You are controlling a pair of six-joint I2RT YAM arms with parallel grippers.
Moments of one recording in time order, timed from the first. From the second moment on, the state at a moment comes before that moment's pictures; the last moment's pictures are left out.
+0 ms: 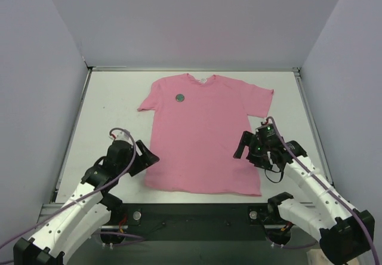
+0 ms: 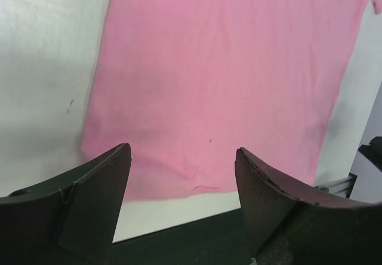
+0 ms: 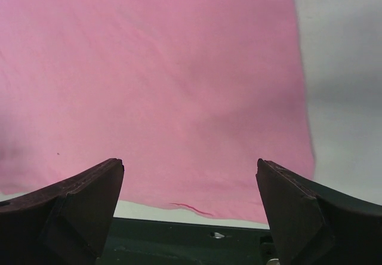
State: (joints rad) left arm -0.47 0.60 0.41 -0.56 0.05 -0.97; right arm 0.36 0.90 0.67 -0.81 -0.01 0.70
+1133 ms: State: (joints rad) left arm 0.09 1.89 1.07 0.10 0.32 -0.89; right arm 0.98 1.60 0.88 -0.62 -0.03 0.58
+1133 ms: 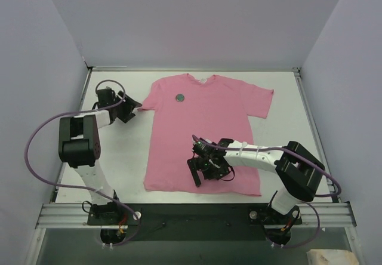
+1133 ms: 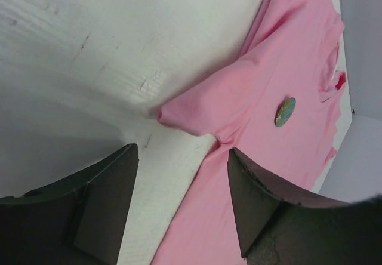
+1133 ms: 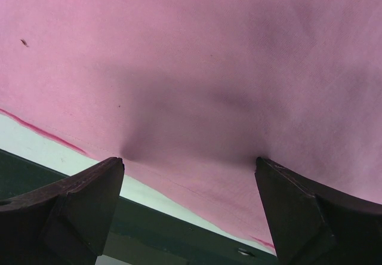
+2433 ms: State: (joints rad) left arm -0.36 2.05 1.71 -0.14 0.03 -0.38; right arm 0.99 1.67 0.94 -0.68 -0.03 0.57
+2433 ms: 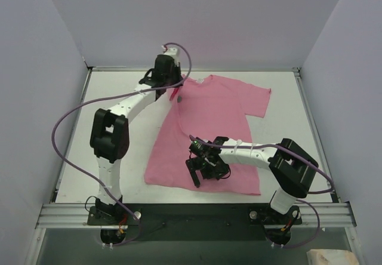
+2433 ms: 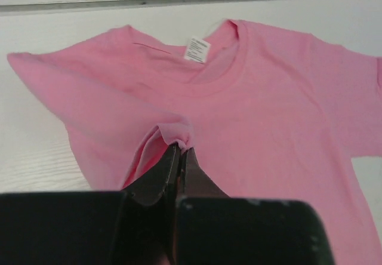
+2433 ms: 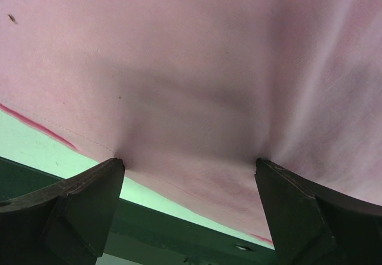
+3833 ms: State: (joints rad) left arm -0.22 2.23 1.65 -0.03 0.49 -0.56; right arm 1.00 1.65 0.93 -0.66 -0.01 0.58
